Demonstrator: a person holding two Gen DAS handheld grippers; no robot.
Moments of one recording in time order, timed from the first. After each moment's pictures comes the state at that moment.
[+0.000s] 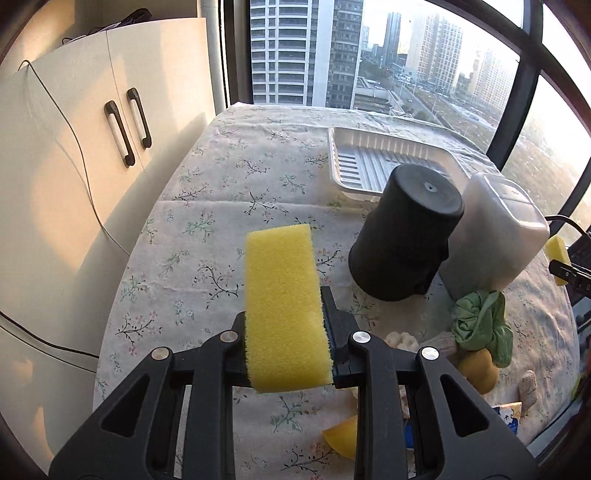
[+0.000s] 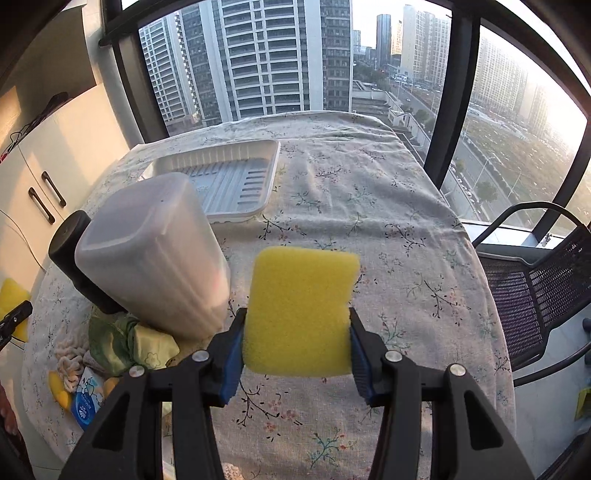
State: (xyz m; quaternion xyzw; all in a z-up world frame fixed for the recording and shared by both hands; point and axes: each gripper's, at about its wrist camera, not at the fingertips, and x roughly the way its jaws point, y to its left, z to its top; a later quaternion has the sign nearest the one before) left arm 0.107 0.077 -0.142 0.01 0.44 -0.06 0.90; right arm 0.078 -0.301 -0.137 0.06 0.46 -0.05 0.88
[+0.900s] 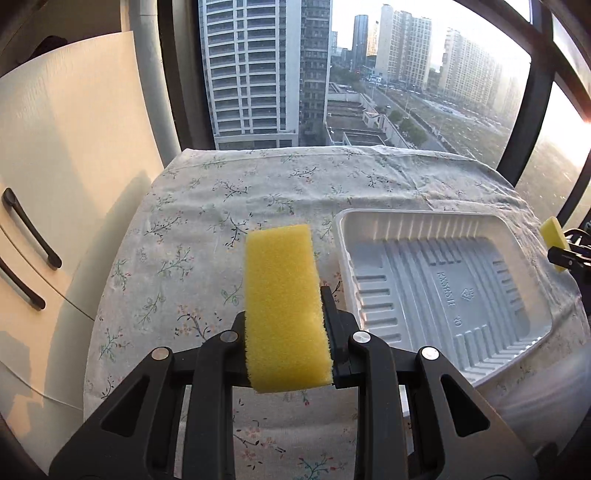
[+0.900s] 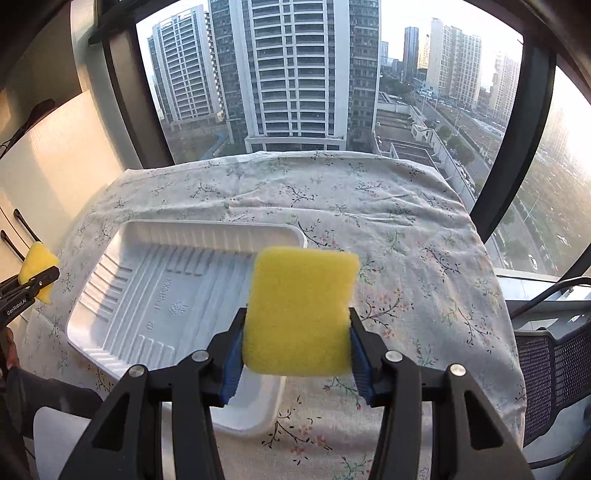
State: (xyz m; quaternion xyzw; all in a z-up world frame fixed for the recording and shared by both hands) left arm 0.340 0.028 -0.164 0.05 0.41 -0.12 0.90; right arm 0.297 -0.302 -0.143 0.04 0.44 0.01 0.90
